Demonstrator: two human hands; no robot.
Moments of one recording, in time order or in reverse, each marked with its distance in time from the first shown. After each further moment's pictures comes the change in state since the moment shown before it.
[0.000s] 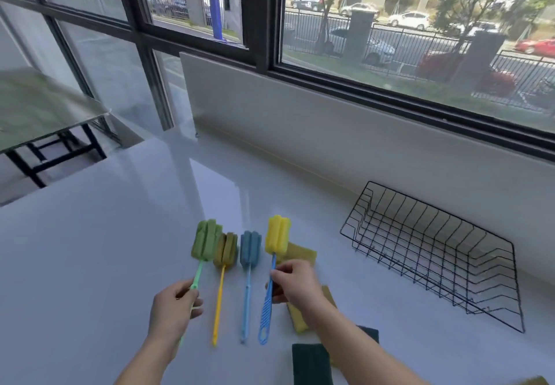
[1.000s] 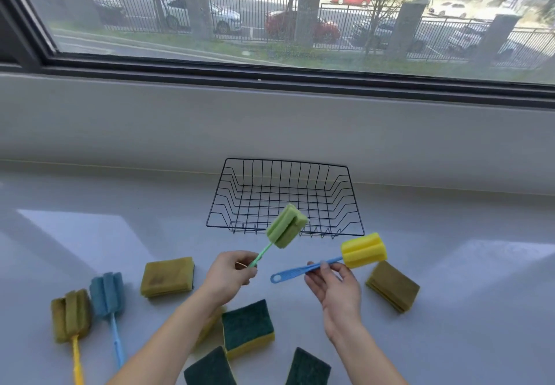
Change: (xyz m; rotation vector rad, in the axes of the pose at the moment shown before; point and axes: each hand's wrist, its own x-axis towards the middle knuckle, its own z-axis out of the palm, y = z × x) left_hand -0.104 0.081 0.288 0.512 -0.992 0.265; right_hand -0.105 0.108 -0.206 1.022 0.912 -0.068
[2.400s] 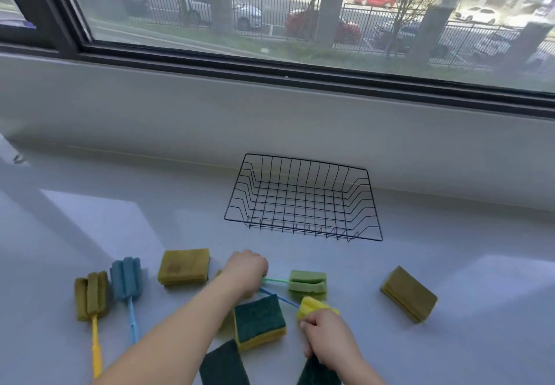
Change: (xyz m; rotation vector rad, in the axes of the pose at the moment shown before) left_hand 0.035 -0.018 0.004 1.238 -0.237 0.140; right_hand -0.030 0.032 -0.020 -1.503 -0.414 0.003
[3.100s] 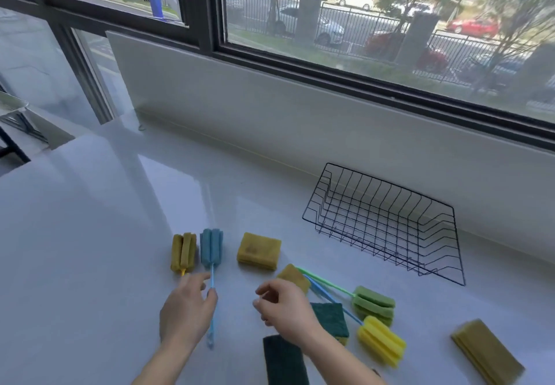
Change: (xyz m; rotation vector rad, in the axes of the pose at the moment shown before) left_hand -0.194 -0.116 0.101 -0.789 0.678 -0.844; right_hand -0.004 -0.149 0.106 0.106 -0.225 -0.426
